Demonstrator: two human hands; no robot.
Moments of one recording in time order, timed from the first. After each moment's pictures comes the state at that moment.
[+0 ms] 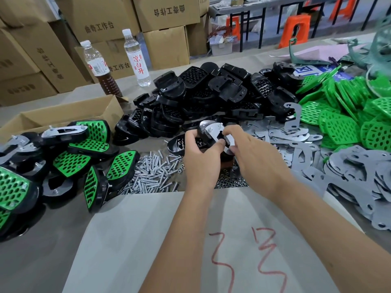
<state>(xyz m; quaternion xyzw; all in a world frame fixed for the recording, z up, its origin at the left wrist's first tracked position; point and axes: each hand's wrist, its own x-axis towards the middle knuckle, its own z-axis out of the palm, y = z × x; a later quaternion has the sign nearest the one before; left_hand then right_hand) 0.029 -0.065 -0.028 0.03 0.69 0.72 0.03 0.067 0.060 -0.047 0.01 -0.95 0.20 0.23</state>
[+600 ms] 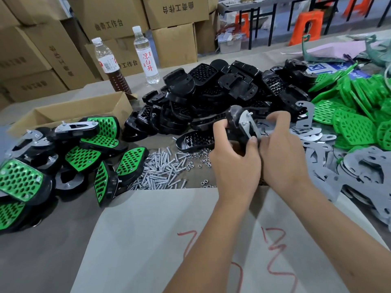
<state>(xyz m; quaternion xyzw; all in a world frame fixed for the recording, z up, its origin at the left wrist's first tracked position) 0.056 -0.033 -0.036 0.09 0.74 0.66 -0.12 0.073 0.056 -0.033 -0.17 -0.85 0.40 0.29</state>
